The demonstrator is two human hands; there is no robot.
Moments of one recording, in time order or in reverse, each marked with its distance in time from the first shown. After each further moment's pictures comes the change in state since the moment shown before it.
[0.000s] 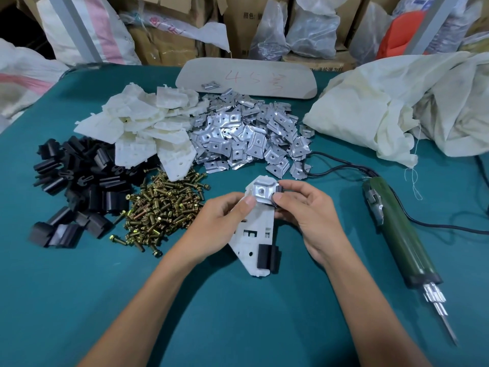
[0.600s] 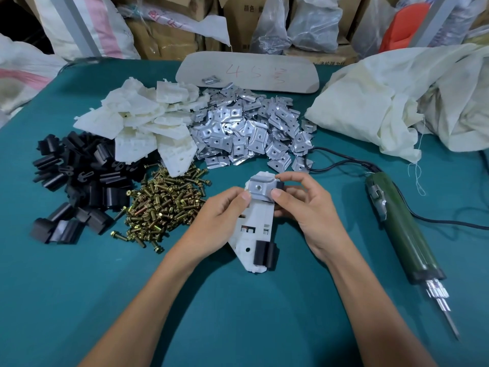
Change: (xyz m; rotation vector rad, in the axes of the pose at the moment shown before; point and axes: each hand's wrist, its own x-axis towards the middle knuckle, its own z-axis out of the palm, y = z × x) left_hand -0.005 0.002 0.000 0.011 0.019 0.033; right_hand -0.004 -0.001 0.004 -0.110 -0.078 -0.095
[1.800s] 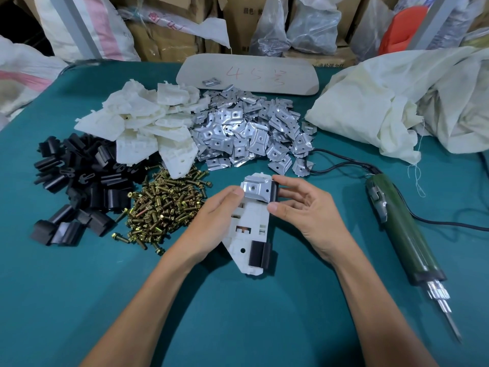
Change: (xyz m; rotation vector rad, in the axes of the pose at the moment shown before) left_hand -0.001 0.005 -0.003 -0.149 -0.019 -0.079; right_hand -0.002 -0.001 -0.009 -0.102 -0.134 -0.090
